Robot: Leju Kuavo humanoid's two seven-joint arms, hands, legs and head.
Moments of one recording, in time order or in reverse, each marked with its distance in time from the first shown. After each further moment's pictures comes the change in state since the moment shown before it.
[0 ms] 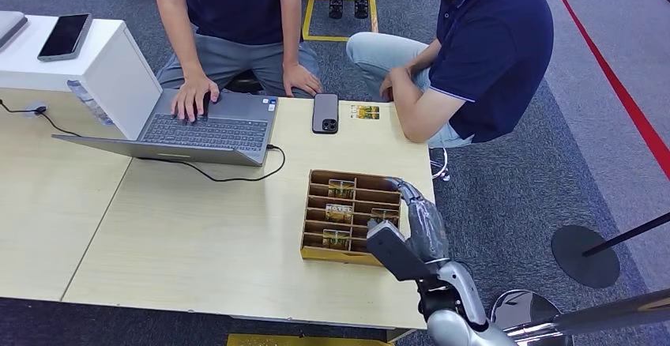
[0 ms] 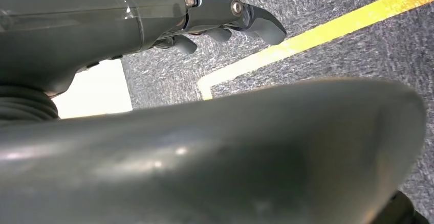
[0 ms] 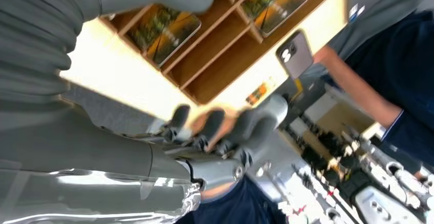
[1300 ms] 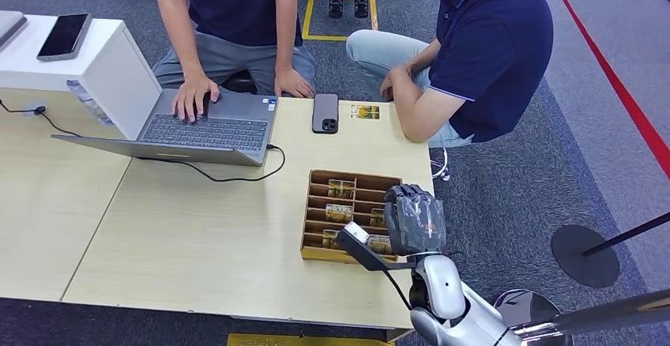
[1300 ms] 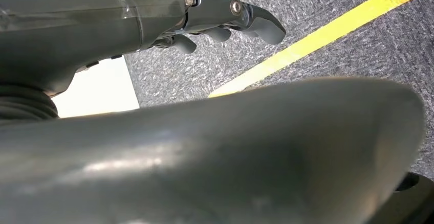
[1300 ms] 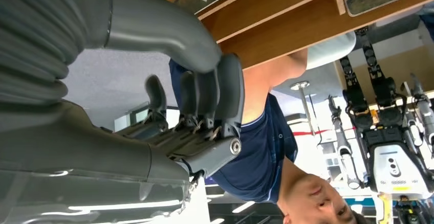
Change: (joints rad) left arm -0.021 -0.004 -0.077 -0.005 -0.096 -0.019 0.056; right arm -0.061 -0.014 -0.033 0.169 0.215 0.021 0.190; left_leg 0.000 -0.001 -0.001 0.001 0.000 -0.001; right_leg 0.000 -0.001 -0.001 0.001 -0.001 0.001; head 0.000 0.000
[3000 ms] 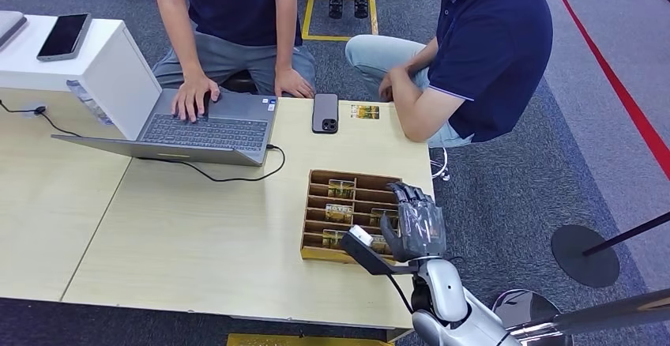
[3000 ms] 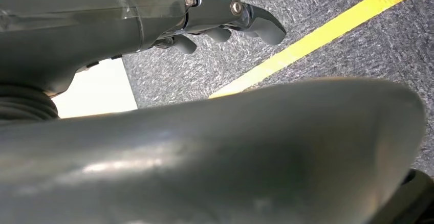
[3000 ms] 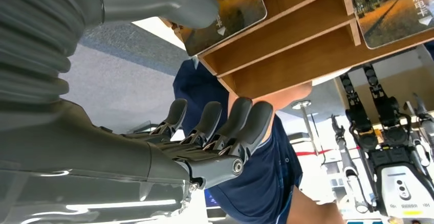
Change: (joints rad) left arm -0.014 -0.007 -0.004 -0.001 -0.018 -0.011 0.004; right arm 0.003 0.051 0.027 0.083 -0.085 0.000 -0.071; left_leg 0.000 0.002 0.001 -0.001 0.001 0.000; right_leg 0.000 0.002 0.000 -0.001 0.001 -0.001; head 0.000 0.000
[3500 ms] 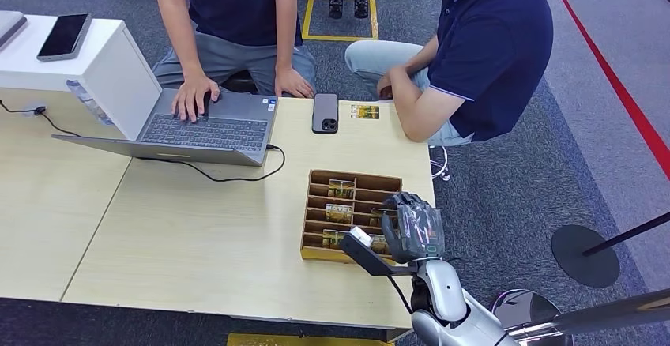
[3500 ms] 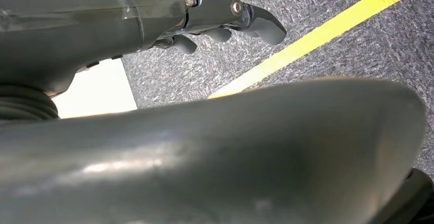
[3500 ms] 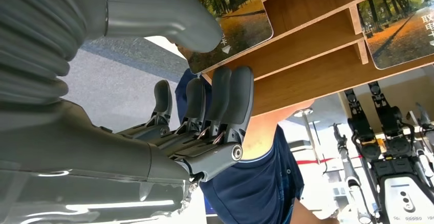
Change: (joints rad) left arm -0.002 -0.002 0.000 0.002 -0.004 -0.002 -0.001; right arm -0.003 0.006 0.011 0.017 -0.026 0.002 -0.017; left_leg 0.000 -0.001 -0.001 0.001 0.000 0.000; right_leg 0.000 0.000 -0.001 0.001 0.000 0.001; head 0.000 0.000
